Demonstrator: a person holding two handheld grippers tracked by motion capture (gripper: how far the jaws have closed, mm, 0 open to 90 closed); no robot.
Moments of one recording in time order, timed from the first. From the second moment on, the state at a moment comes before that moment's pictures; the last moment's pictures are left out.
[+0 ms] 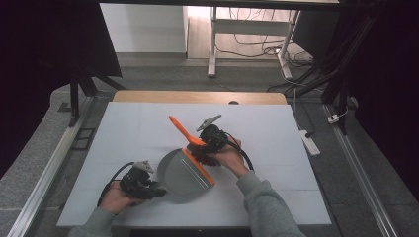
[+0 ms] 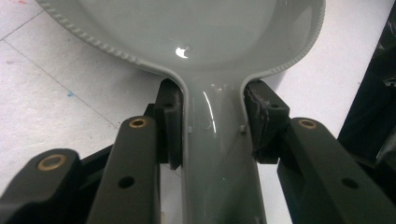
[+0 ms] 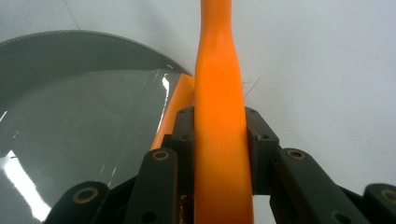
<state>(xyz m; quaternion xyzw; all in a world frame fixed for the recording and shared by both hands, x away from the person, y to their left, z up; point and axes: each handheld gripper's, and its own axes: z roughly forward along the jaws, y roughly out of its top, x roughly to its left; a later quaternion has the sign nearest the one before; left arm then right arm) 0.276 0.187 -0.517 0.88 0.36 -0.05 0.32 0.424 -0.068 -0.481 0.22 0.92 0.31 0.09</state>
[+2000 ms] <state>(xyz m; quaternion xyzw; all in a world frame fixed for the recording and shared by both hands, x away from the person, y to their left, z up) 0.276 0.187 -0.517 0.88 0.36 -0.05 0.32 0.430 -0.082 -0.469 0.25 0.91 0.32 0.10</state>
